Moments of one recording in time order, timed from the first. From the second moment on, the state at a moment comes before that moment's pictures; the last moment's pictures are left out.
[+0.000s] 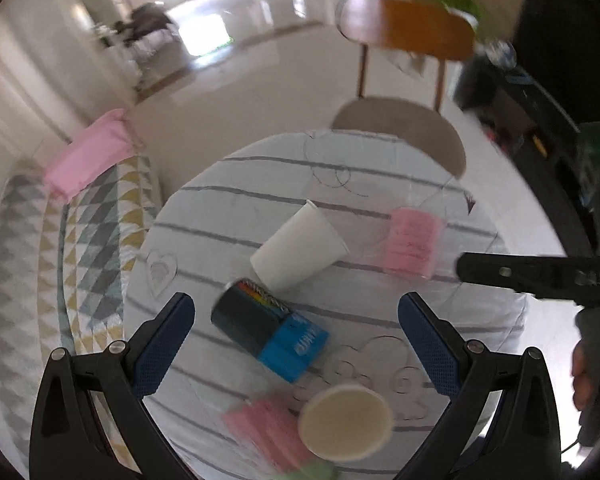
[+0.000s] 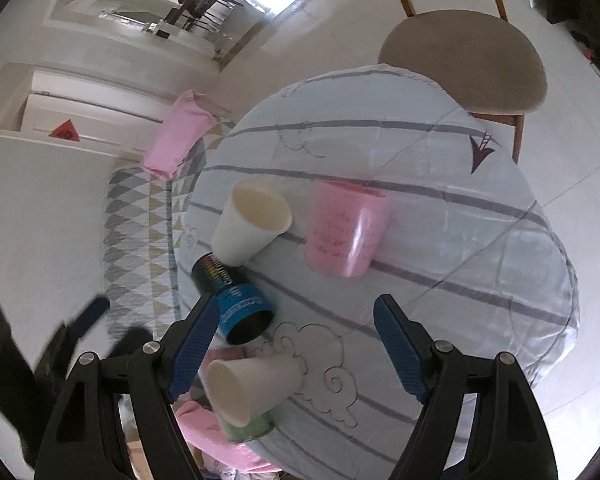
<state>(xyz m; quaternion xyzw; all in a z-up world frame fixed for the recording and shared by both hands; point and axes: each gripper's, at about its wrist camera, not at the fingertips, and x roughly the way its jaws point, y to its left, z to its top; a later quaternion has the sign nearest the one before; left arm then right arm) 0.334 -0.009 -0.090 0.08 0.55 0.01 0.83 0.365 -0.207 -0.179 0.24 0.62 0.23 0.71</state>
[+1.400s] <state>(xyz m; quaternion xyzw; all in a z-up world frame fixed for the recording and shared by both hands) 0.450 0.062 -0.183 0.02 0.52 -0.21 0.83 0.376 -0.166 -0.202 0.22 0.60 0.09 0.76</state>
